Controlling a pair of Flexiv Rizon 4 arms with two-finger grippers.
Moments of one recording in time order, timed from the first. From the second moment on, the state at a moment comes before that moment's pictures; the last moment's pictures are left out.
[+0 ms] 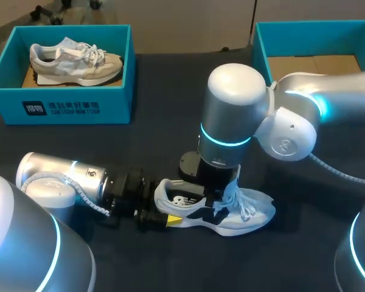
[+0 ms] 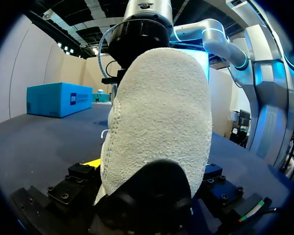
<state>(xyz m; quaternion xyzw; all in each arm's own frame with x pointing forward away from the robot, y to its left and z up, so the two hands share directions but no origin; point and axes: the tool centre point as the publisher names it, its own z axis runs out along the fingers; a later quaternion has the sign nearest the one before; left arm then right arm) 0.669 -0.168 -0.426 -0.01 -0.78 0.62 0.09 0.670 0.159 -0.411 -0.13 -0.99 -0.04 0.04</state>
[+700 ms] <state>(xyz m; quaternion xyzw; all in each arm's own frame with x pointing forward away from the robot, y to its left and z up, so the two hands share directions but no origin) 0.668 -0.167 -0.426 -0.01 -0.78 0.62 0.09 0.658 0.166 -0.408 -0.14 -0.99 -0.05 0.04</state>
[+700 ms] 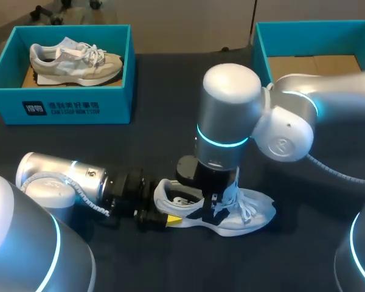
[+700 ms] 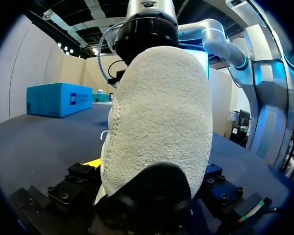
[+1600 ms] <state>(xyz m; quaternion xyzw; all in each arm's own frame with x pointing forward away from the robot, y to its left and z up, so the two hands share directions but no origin) 0.669 -0.167 -0.426 -0.01 -0.78 0.62 0.09 0.660 0.146 -0.369 -0.14 -0.97 -0.15 -0.08</state>
